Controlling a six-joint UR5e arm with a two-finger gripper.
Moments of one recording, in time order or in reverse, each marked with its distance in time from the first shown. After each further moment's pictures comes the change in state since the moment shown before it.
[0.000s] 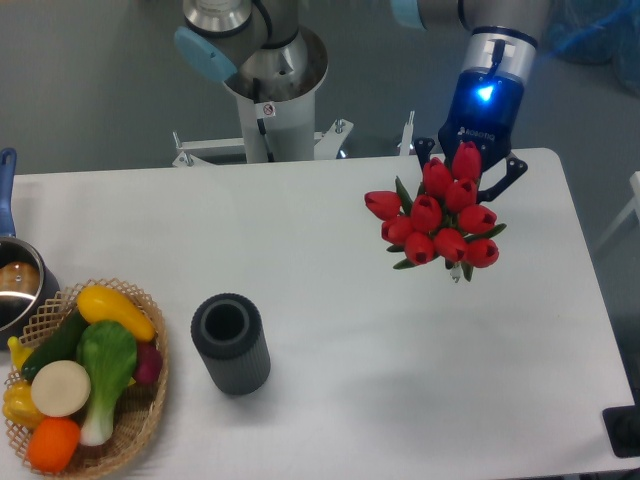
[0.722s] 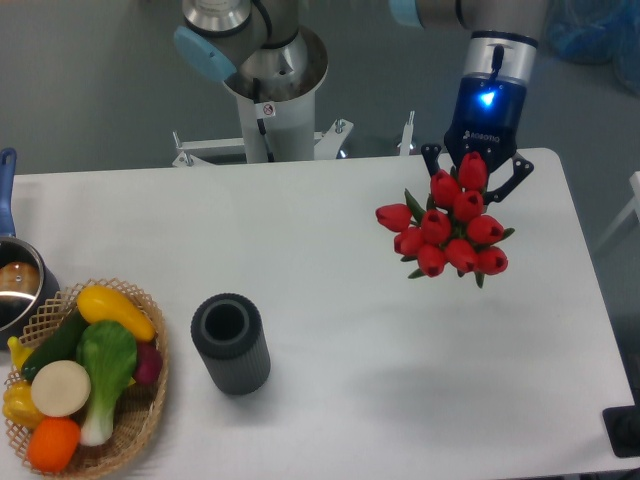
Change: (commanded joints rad) arm -0.054 0.025 0.008 -0.012 0.383 -0.015
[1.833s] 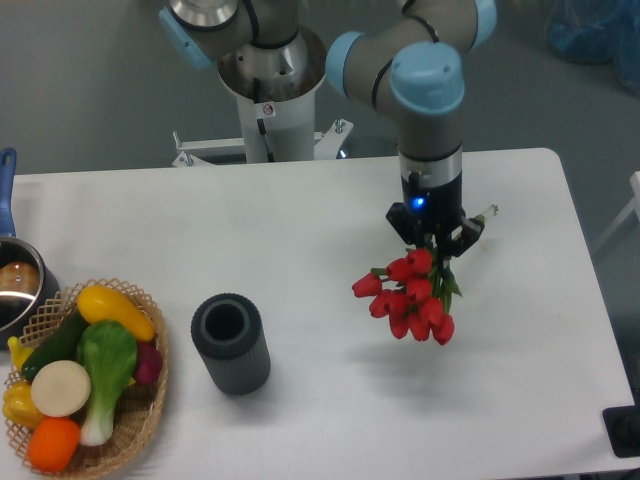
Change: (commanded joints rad) arm -0.296 -0.233 0.054 -0.003 0.582 0.011
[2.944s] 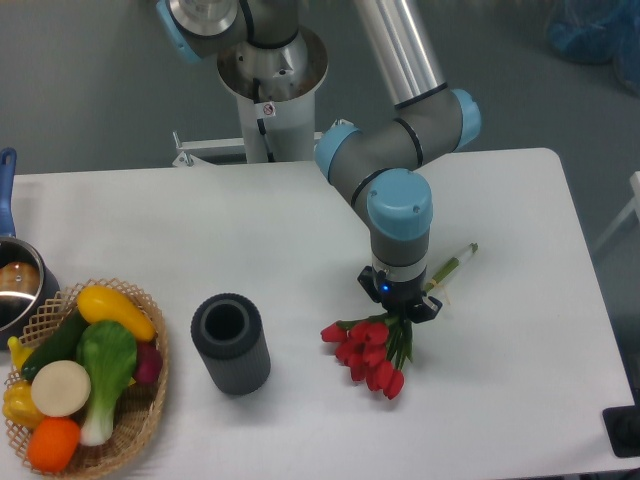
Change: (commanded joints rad) arm -0.061 -0.194 0.052 -0.008 -0.003 -0.006
